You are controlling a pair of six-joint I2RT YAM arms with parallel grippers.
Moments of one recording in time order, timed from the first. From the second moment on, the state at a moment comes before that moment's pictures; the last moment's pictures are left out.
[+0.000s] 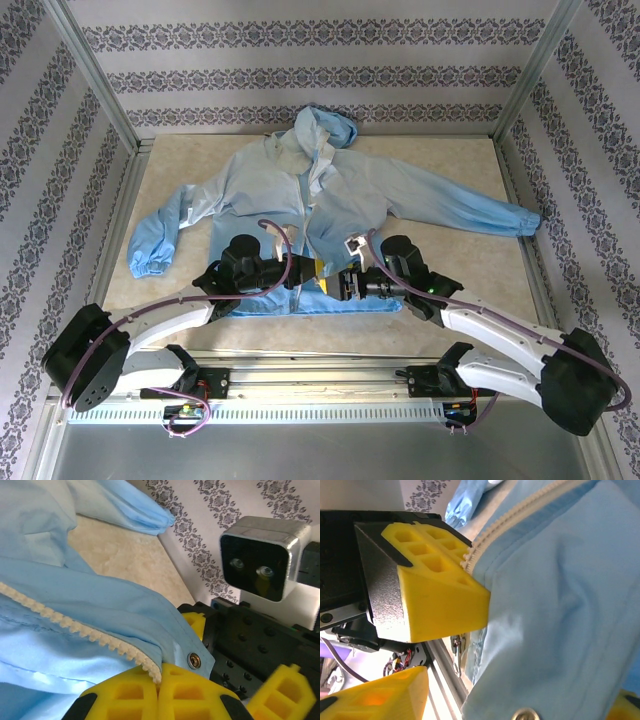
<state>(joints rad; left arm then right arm) -0.67 1.23 0.52 0.45 0.52 -0.75 0.71 1.05 0.53 0.04 -0.55 0.55</state>
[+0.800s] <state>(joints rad) -0.63 0.99 0.56 0.06 0.43 -0.71 0.63 1.08 0.46 0.21 -0.64 0.61</state>
